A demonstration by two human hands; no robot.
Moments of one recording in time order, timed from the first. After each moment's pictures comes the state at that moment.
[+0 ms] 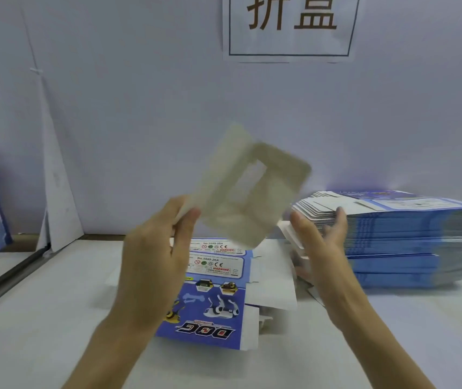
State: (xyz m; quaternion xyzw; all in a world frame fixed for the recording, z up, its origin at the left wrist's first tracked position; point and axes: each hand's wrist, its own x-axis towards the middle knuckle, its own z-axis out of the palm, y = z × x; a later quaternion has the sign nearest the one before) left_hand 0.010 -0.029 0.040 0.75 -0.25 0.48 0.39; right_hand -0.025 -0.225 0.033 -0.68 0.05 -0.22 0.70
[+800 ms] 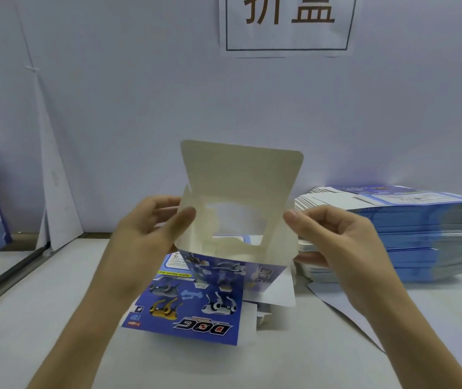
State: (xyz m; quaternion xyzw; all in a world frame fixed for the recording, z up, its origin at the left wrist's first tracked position) left_hand 0.018 -0.009 0.049 0.72 -0.16 0.14 0.67; right_hand -0.042 -0.237 0.056 -0.68 -0.03 -0.23 0.70
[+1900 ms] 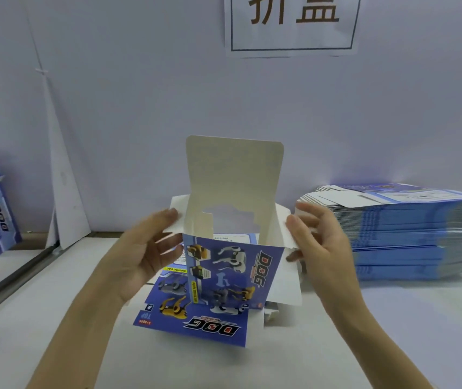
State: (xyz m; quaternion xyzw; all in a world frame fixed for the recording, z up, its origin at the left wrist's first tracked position) left_hand 0.050 0.013 0.033 0.50 -0.07 -0.08 0.86; right_hand -0.014 -0.222 0.015 -0.68 -0.01 -0.32 0.66
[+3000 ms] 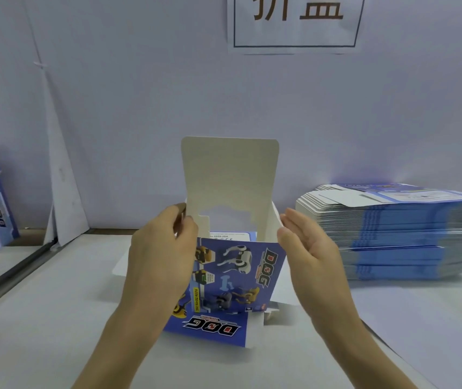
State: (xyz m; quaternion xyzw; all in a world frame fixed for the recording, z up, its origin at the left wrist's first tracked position) left_hand 0.000 -0.029 0.044 0.85 -0.04 0.27 0.45; right_hand -0.027 -0.195 0.016 -0.71 -0.02 -0.27 0.64
